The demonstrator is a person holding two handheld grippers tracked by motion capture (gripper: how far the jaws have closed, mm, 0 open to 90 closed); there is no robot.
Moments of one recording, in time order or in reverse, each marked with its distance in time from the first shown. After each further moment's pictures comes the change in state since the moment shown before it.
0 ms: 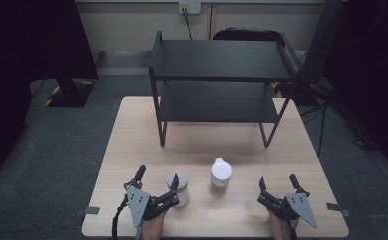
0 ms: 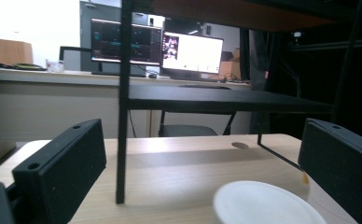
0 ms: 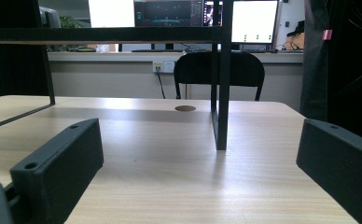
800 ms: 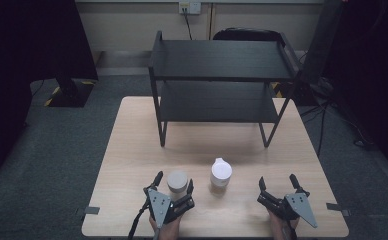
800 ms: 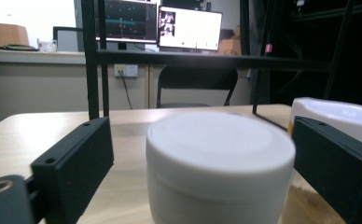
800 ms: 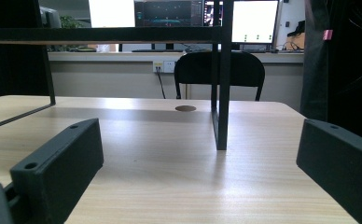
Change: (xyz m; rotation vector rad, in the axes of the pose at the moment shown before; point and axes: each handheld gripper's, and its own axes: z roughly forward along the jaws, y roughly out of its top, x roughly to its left) left arm -0.030 -0.027 0.009 0.094 0.012 0.031; right arm 0.000 0.000 0.000 0.000 0.001 0.000
